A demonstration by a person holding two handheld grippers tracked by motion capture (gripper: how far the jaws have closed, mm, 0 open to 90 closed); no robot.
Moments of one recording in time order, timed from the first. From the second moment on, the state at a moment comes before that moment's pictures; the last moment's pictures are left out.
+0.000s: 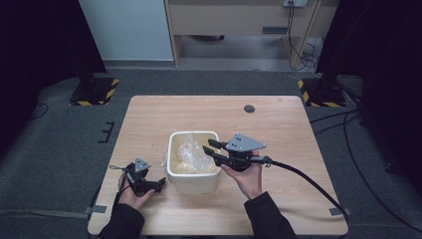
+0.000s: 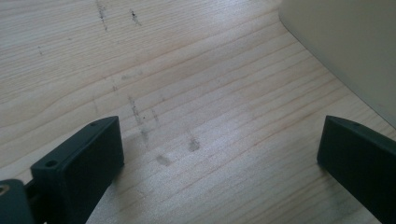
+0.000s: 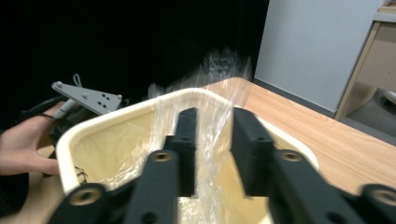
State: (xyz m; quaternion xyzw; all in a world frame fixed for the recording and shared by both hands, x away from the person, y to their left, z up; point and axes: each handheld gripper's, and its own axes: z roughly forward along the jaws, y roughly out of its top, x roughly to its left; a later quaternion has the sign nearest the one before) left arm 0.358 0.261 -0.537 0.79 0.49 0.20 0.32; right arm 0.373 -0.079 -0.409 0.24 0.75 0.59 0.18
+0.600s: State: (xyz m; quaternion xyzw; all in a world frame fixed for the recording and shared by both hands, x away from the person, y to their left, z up) left arm 0.358 0.261 -0.537 0.79 0.49 0.20 0.32; right arm 0.361 -0.141 -0.391 0.30 0.70 0.60 0.23
